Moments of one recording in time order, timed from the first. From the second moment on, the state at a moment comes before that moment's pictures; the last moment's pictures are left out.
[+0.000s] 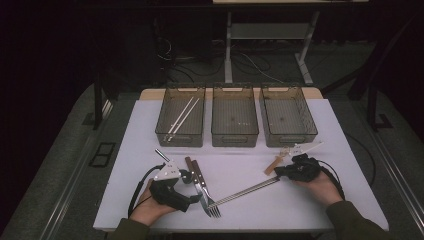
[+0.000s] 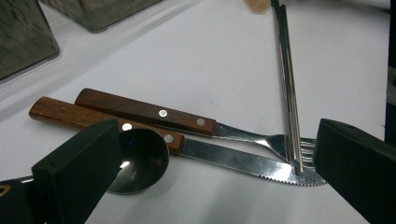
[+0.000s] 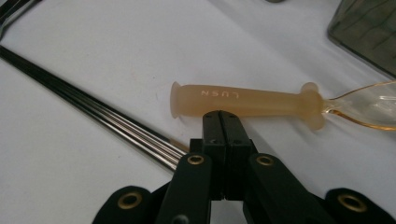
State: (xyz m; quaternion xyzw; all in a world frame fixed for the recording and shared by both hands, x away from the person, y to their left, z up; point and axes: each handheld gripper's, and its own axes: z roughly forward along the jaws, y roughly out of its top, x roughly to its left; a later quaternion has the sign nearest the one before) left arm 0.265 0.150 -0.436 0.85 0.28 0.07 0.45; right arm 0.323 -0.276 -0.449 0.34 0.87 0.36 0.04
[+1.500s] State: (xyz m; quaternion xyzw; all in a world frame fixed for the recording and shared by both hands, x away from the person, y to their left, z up) left arm 0.264 0.150 -0.437 0.85 0.27 0.06 0.45; right arm 0.297 -0.279 -0.443 0.30 0.89 0.33 0.03
